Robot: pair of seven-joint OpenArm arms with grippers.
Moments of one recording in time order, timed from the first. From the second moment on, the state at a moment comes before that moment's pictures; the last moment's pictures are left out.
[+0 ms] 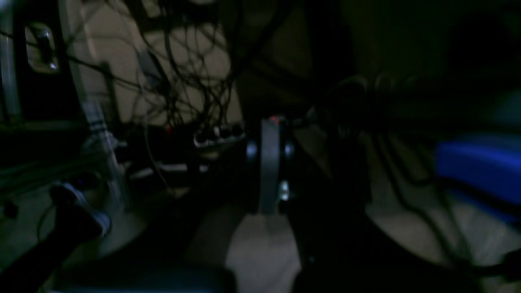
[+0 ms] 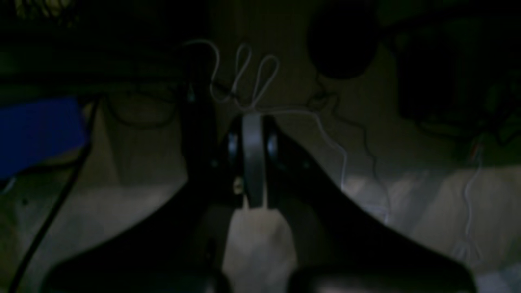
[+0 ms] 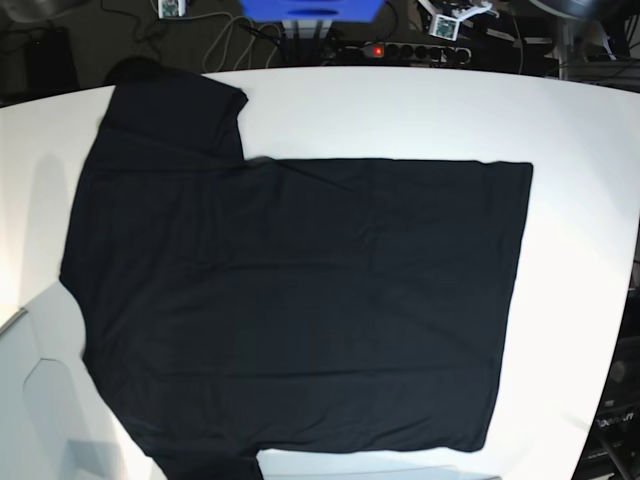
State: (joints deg) left arm 56.1 -13.8 3.3 93.0 -2.7 0.7 2.8; right arm -58.5 1.6 3.2 90.0 -0.2 -0.2 -8.4
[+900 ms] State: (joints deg) left arm 58.7 -13.0 -11.8 112.8 -19.7 0.6 2.9; right arm -55.0 2.4 8.8 116.4 -0.1 -0.2 -15.2
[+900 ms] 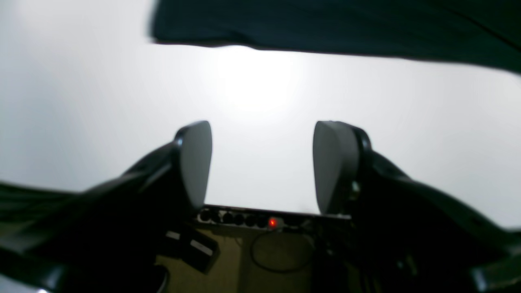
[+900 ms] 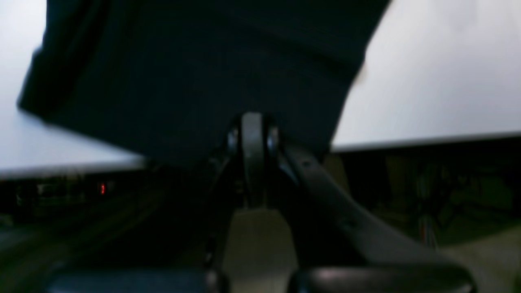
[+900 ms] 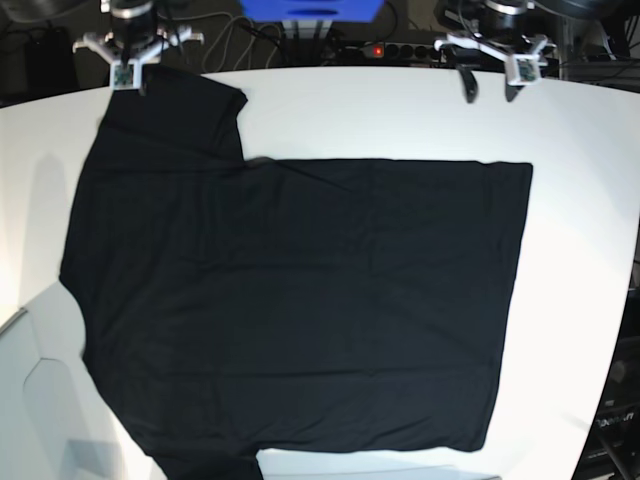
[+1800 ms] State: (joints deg) left arm 38.8 -12.4 -20.8 96.7 -20.6 -0.2 3.3; right arm -52.8 1.8 8.8 117.0 0.0 -0.1 -15.4
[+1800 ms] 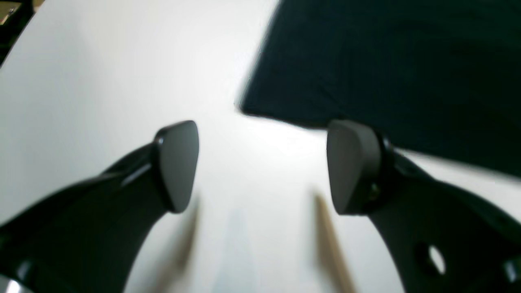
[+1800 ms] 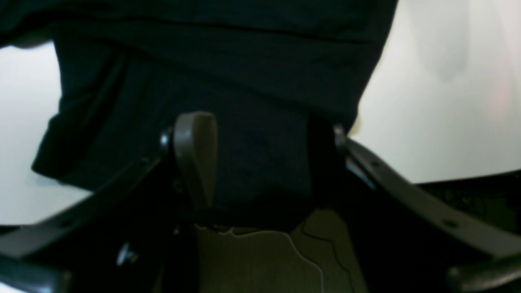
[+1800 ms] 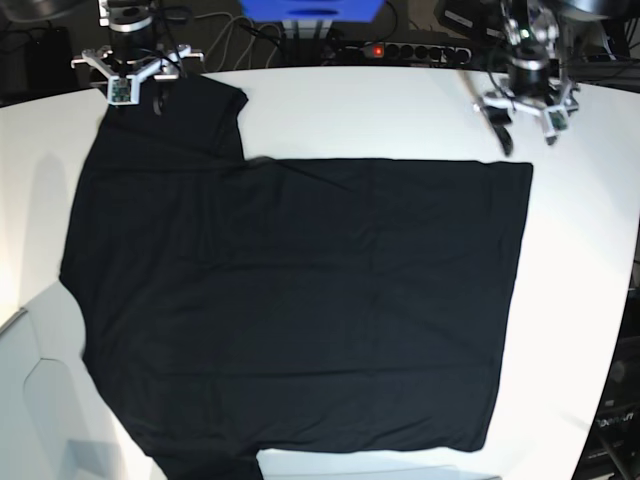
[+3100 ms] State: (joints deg) left arm 25.7 -12.2 -24.4 80.5 -20.3 -11.2 1.4; right arm -53.1 0.9 9.0 116.9 0.0 -0.2 -15.3
